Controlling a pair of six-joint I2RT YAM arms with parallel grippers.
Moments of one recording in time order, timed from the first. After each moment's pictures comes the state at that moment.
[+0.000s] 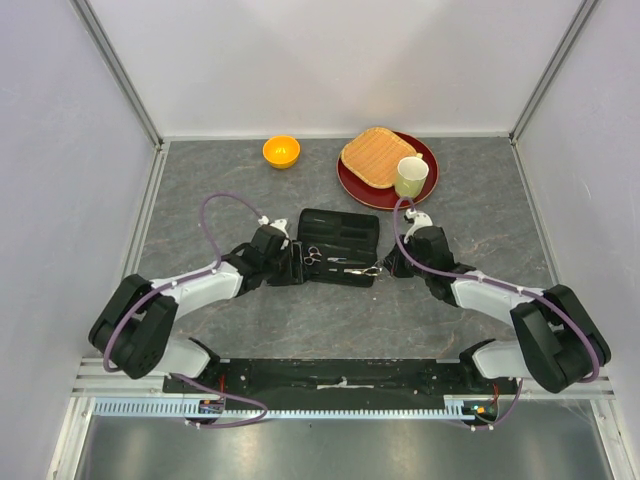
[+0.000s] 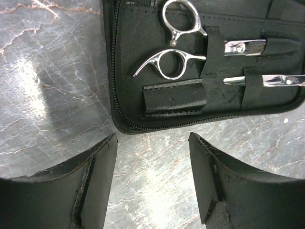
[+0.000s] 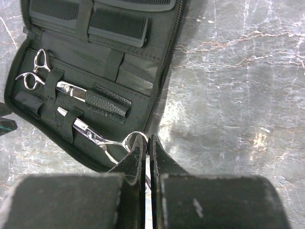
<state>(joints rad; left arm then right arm) -0.59 1.39 0.62 -0.11 0.05 -0.58 0.44 1.34 0.47 0.23 -0.13 0.47</state>
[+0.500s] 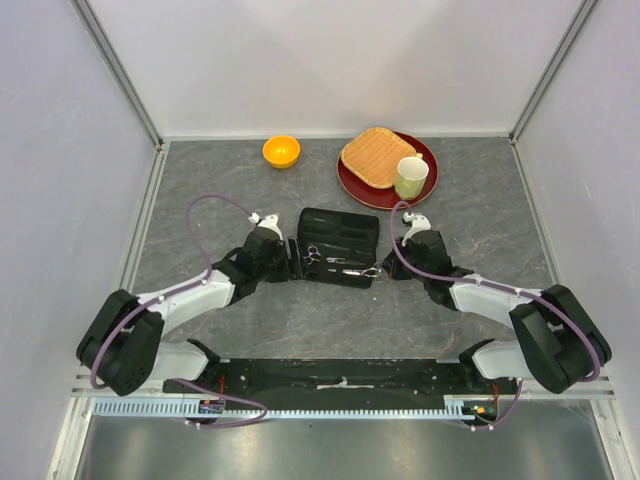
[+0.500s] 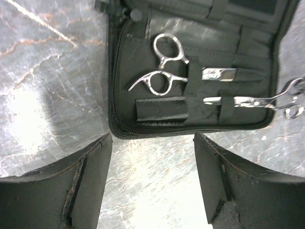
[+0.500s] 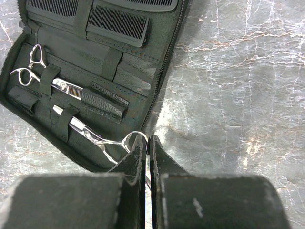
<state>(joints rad) -0.60 1.32 0.58 -0.03 -0.02 -0.62 0.48 1.33 0.44 0.28 -0.07 0.46</state>
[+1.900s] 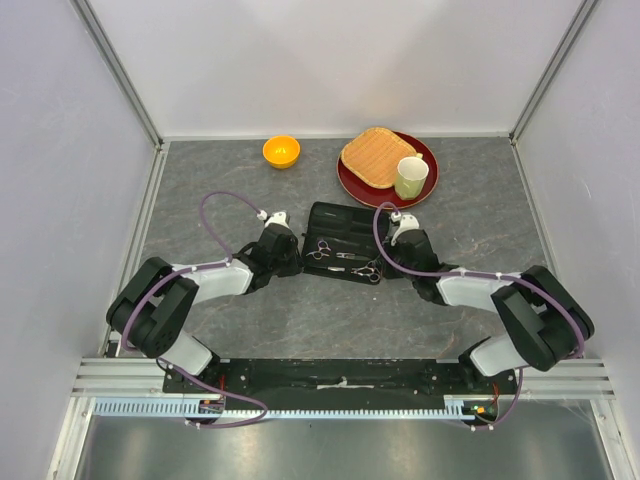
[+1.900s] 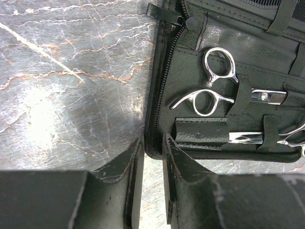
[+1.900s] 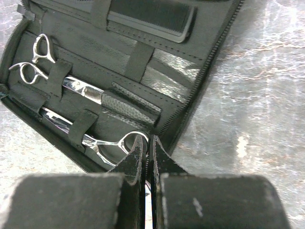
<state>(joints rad) -0.61 1.54 0.63 0.12 -0.11 -0.64 0.54 1.46 0.49 0.34 0.00 0.45</state>
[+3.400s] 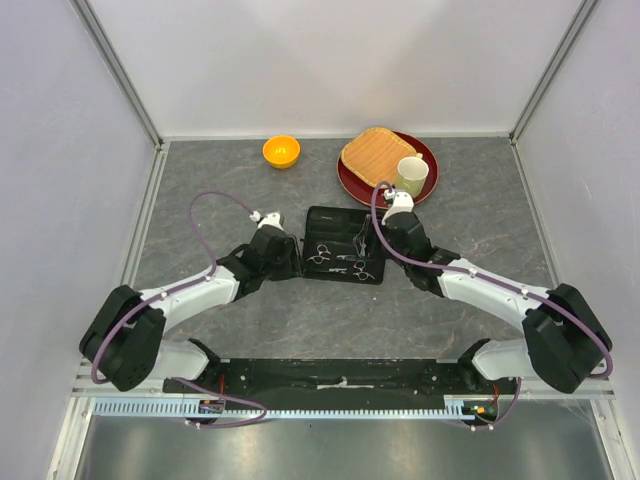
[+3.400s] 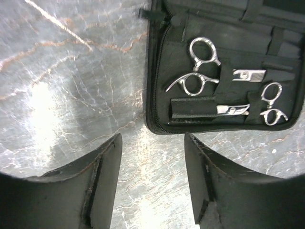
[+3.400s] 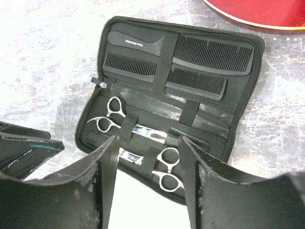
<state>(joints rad) -0.64 1.34 0.61 -0.07 -0.13 -0.66 0.67 1.34 0.70 0.14 0.17 0.51</state>
